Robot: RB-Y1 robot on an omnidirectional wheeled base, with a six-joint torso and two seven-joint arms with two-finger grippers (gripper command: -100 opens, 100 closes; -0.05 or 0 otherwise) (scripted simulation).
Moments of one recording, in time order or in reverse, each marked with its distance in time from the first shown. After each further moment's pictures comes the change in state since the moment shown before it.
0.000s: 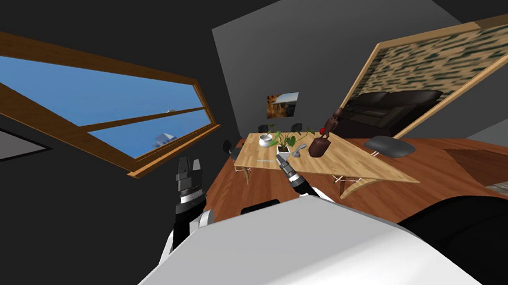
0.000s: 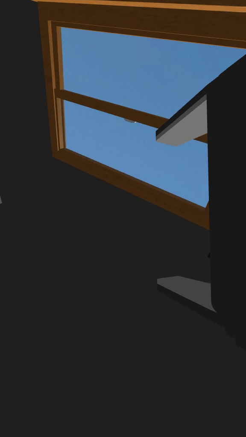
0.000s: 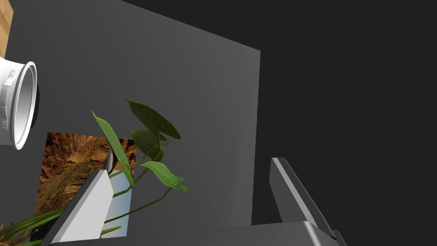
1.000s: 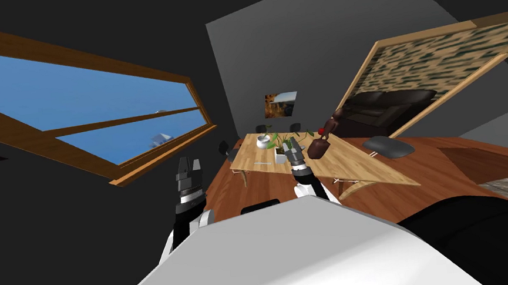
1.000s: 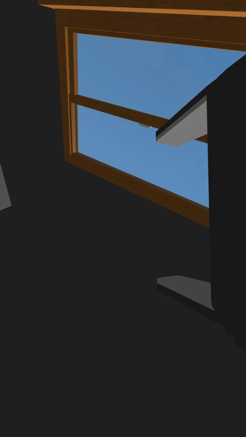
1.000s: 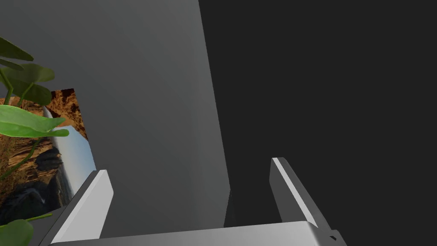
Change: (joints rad) left arm 0.000 0.000 0.000 0.000 0.000 0.000 0.000; right arm 0.009 0.200 -0.146 -0.258 -0.050 0.009 -0.125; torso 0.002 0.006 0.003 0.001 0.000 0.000
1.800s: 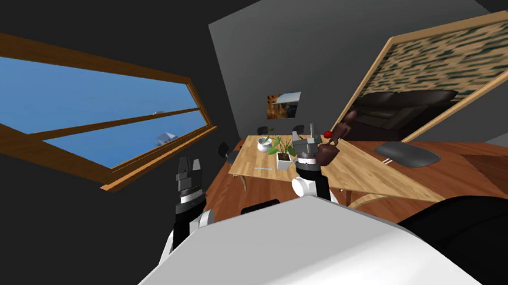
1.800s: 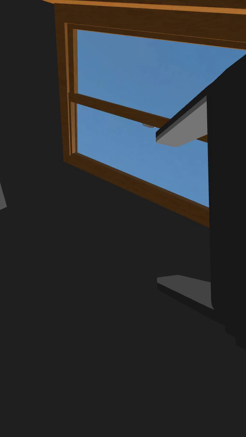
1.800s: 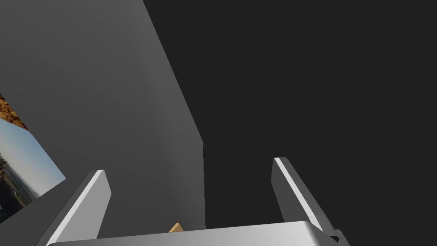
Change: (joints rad) left arm 0.000 0.000 0.000 0.000 0.000 0.000 0.000; right arm -0.015 0.242 -0.076 -0.171 0.014 -0.002 -0.095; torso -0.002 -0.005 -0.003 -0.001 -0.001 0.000
